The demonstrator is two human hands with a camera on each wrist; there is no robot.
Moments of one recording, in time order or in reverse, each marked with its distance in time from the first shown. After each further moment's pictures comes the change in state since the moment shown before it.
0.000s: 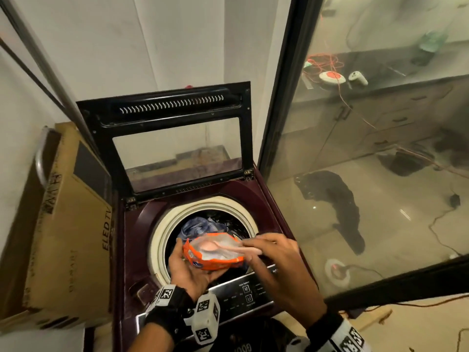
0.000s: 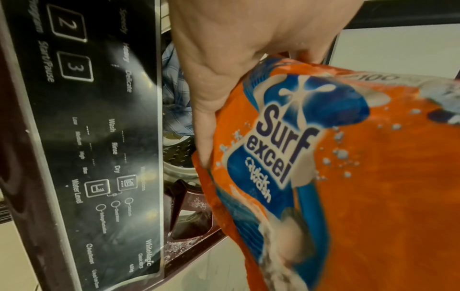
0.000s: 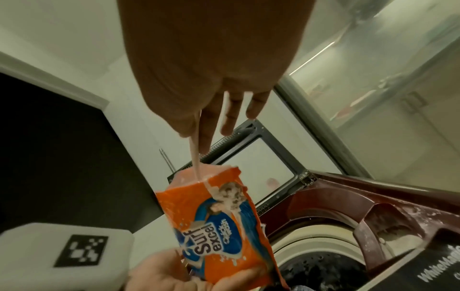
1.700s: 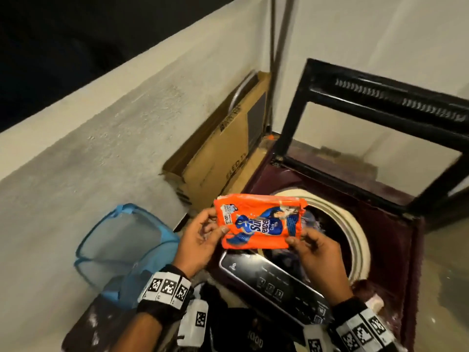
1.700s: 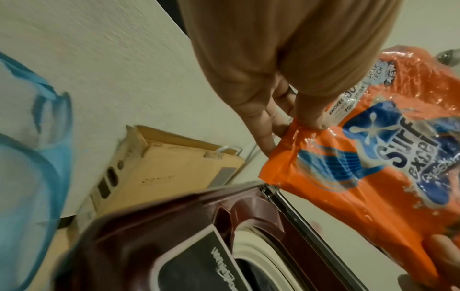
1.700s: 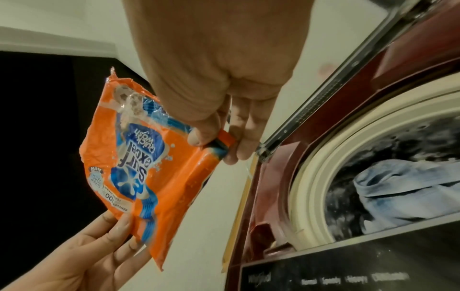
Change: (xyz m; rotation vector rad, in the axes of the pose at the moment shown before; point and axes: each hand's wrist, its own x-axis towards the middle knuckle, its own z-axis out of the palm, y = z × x) left_hand -0.162 0.023 -0.119 0.571 0.398 1.125; right_hand 0.064 -0.012 0.131 0.596 -0.570 0.054
